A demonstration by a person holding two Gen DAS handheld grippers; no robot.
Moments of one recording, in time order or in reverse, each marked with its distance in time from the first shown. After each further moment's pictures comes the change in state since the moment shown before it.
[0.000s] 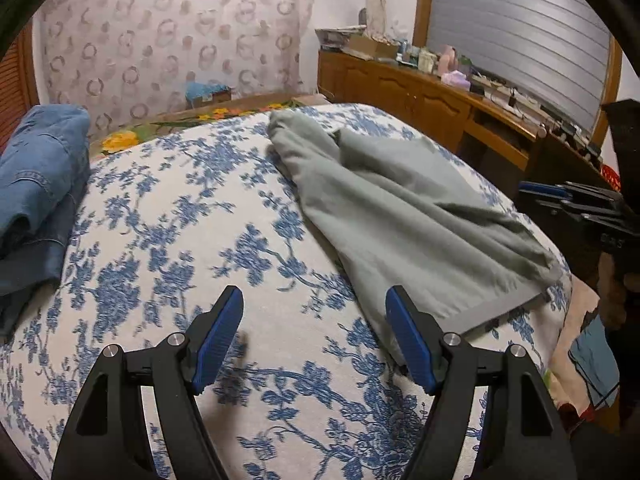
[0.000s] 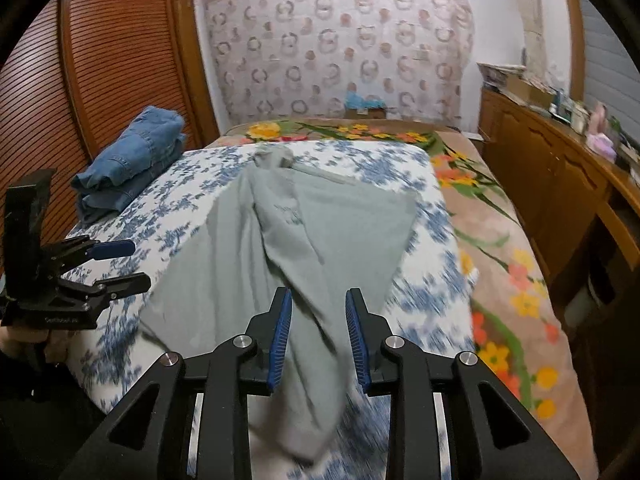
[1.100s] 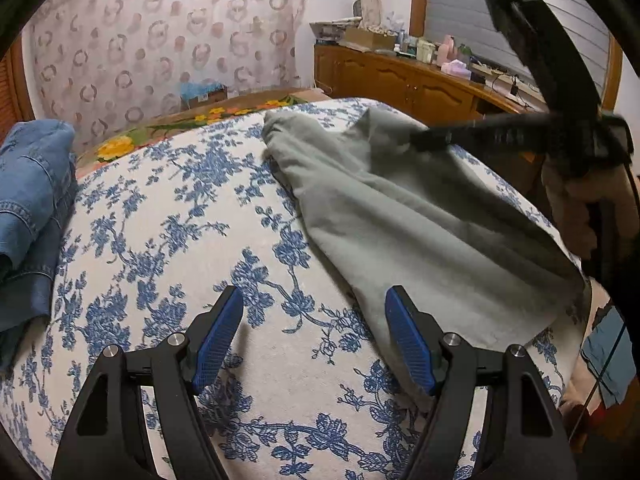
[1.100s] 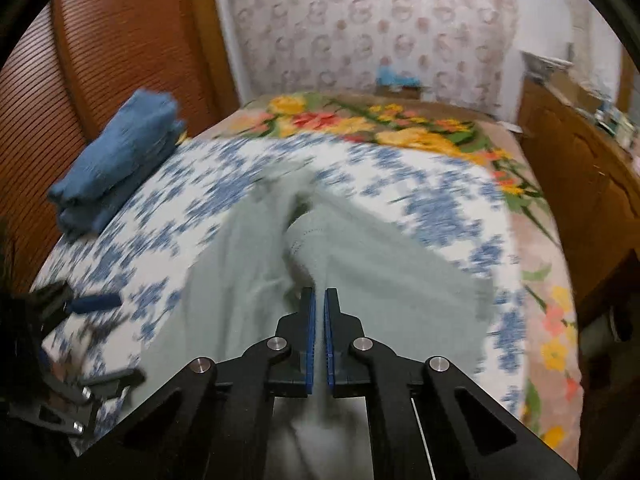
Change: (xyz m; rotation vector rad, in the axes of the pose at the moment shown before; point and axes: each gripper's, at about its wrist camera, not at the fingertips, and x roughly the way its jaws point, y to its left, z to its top) left arm 0.036 0.002 0.017 0.048 0.037 0.009; right arm 0.105 -0.014 0.090 -0.025 0.110 0.050
